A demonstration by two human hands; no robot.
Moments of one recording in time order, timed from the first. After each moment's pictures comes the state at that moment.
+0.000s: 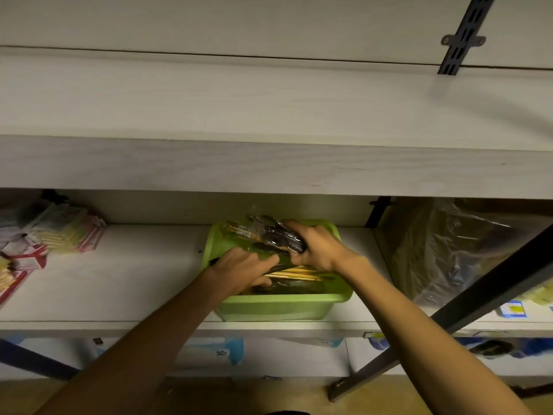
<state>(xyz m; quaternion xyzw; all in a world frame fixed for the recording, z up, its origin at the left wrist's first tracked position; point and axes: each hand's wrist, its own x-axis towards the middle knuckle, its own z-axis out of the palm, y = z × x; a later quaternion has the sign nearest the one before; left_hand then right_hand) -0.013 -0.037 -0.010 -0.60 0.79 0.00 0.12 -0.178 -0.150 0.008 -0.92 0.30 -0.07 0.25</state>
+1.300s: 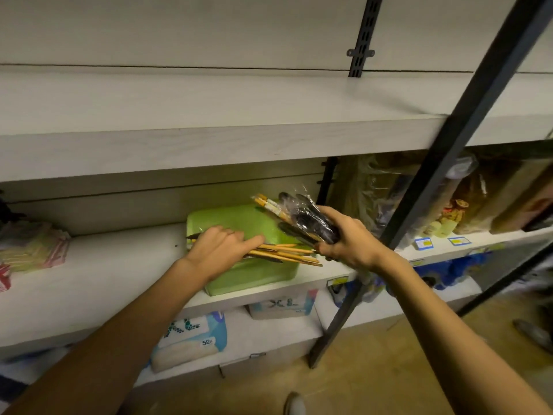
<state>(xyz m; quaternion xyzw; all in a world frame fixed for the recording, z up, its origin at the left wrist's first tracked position) -0.025 0.026 0.031 -0.49 0.83 -0.27 -0.04 -0.303 -0.022 0.090 -0.82 0.42 -0.18 0.33</state>
